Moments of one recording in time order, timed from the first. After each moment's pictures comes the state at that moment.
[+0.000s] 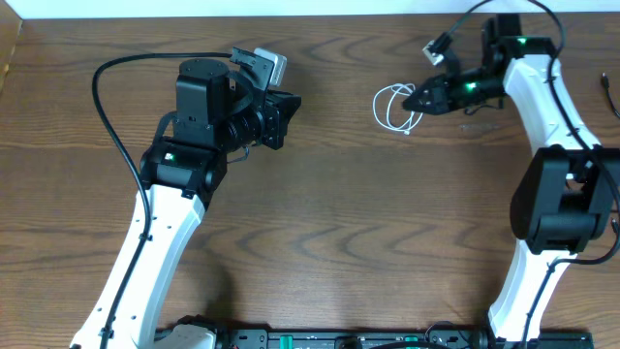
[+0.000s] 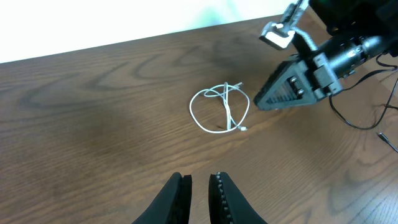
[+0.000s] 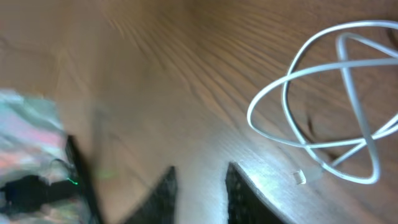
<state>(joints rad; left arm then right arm) -0.23 1.34 1.20 -0.45 0.47 -0.04 0.02 2.15 1.83 -1.09 -0.83 -0.33</state>
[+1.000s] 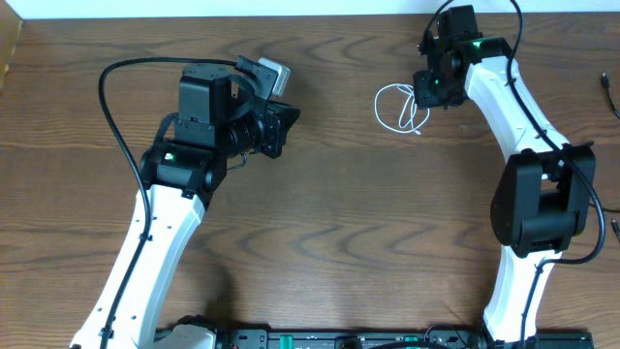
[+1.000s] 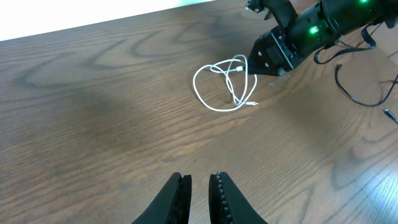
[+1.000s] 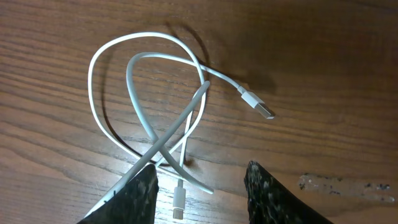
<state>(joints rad) -0.23 1.34 1.20 -0.54 0.47 0.02 0.15 2.15 1.83 -0.91 -0.06 0.01</state>
